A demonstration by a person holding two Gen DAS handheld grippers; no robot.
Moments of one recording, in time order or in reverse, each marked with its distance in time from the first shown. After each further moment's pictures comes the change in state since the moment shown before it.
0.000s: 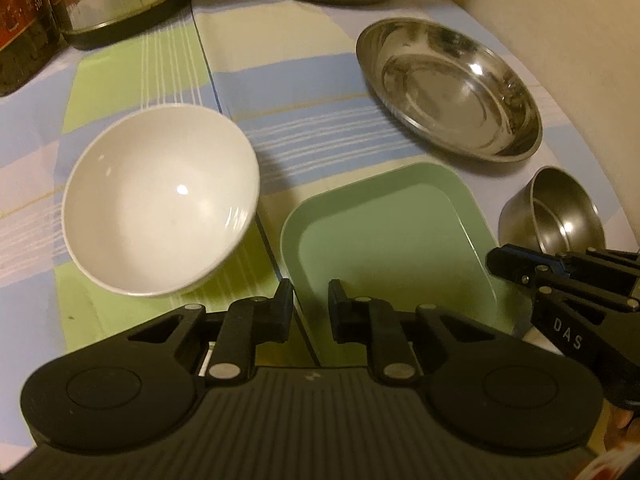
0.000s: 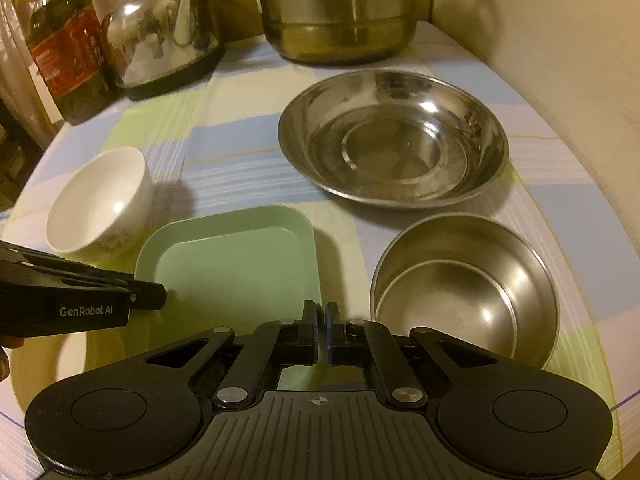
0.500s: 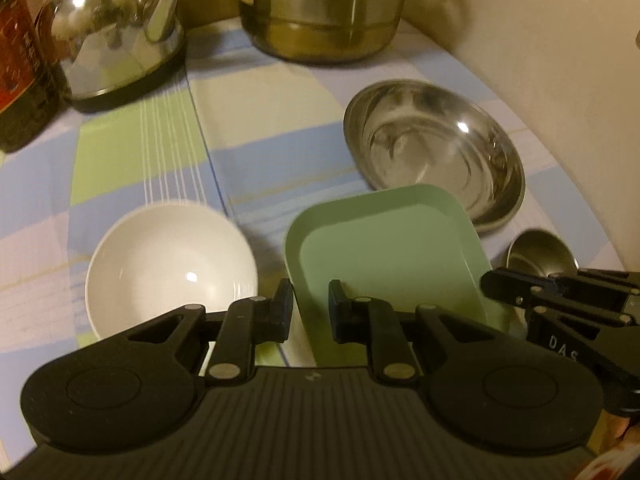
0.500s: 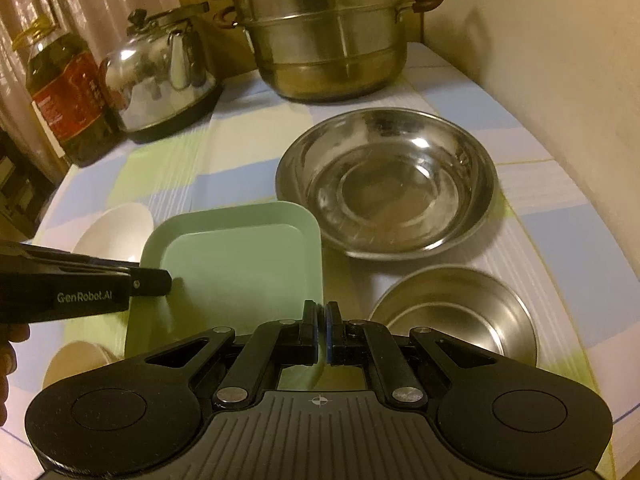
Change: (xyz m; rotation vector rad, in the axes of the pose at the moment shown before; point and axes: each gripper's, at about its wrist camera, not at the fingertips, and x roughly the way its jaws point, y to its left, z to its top) left arm -0.026 -0.009 0.044 0.041 -0.104 0.005; right arm -0.013 -0.010 0.030 0.050 -0.056 0.032
